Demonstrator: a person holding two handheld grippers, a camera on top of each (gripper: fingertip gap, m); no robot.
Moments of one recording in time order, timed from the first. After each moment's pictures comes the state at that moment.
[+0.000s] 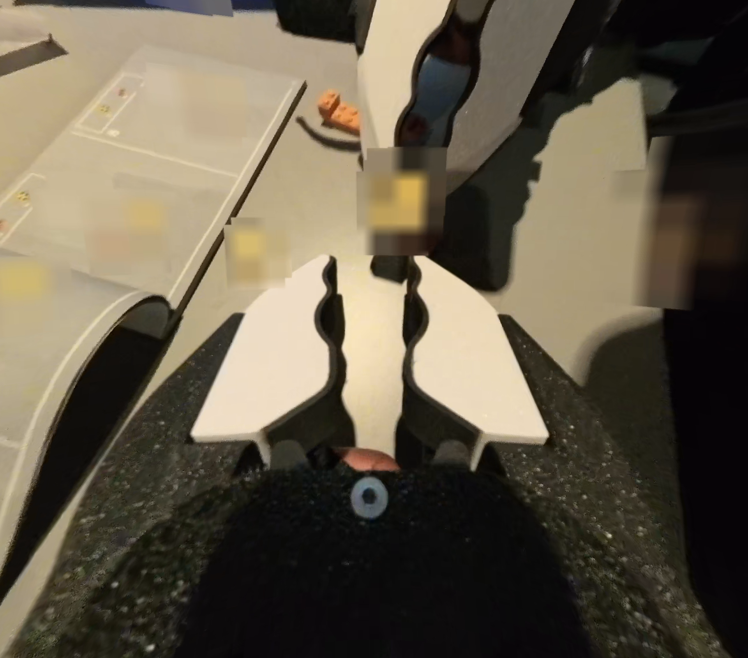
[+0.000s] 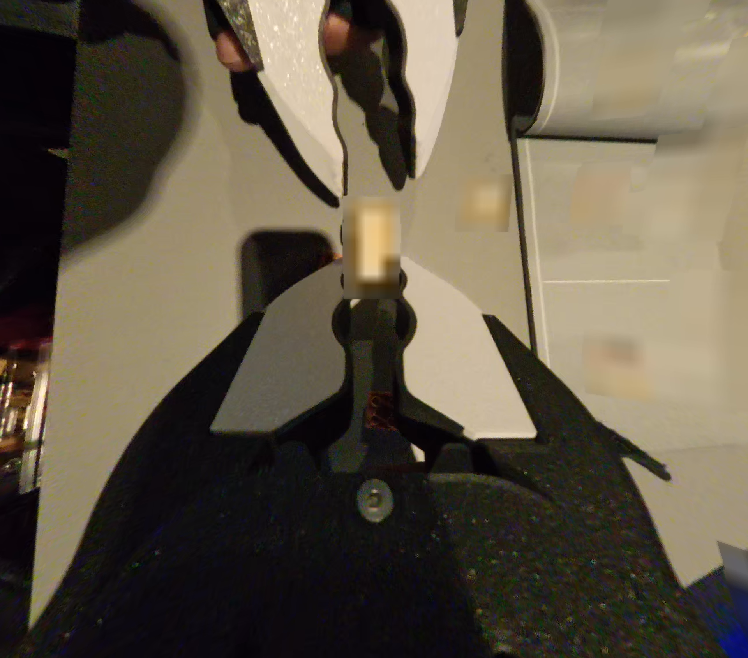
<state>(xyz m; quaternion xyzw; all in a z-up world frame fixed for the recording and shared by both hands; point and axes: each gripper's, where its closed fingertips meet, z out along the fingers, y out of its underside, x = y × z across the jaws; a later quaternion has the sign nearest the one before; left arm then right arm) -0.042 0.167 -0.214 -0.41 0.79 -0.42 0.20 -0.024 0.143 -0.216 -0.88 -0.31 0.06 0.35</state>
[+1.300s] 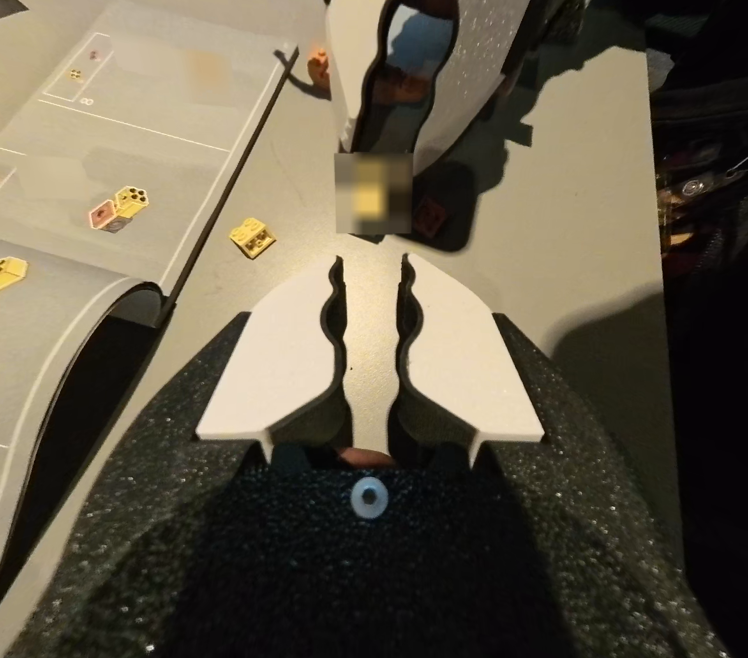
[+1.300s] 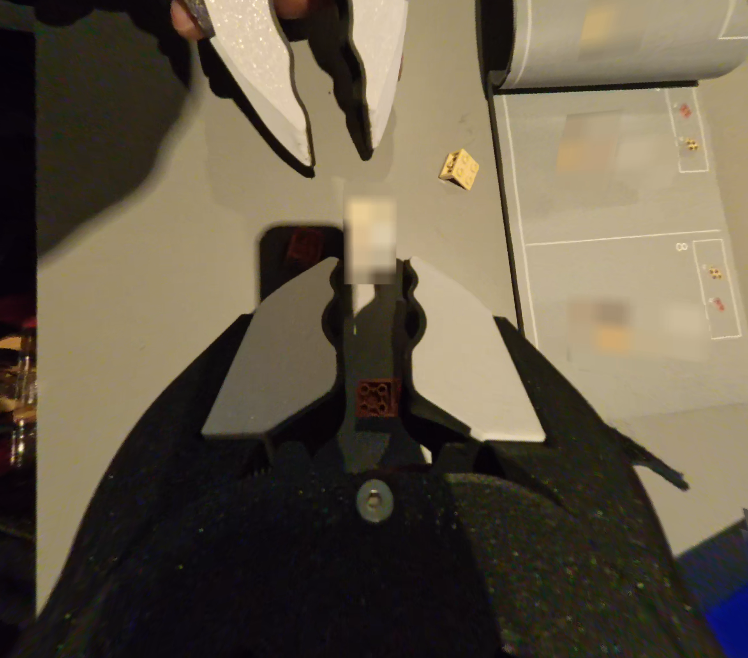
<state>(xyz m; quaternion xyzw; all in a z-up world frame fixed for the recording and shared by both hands) -0.044 0.171 -0.223 -0.41 0.80 -0.41 0.17 -0.007 0.141 -0.220 -0.90 -0.27 0.07 0.33</state>
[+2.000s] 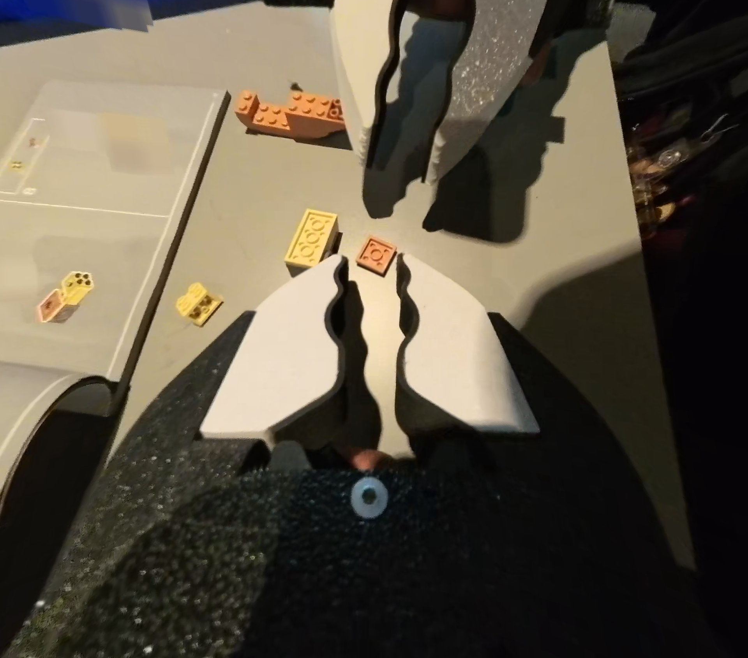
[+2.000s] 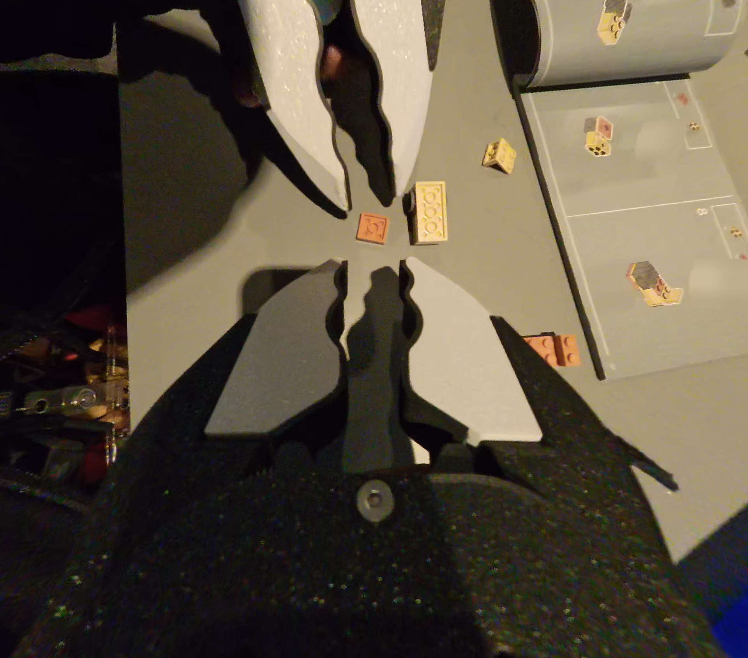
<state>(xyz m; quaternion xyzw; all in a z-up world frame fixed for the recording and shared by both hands) -0.044 0.135 -0.225 -0.34 0.83 -0.39 0.19 -0.030 0.108 -0.211 -0.89 -0.24 0.06 0.38</state>
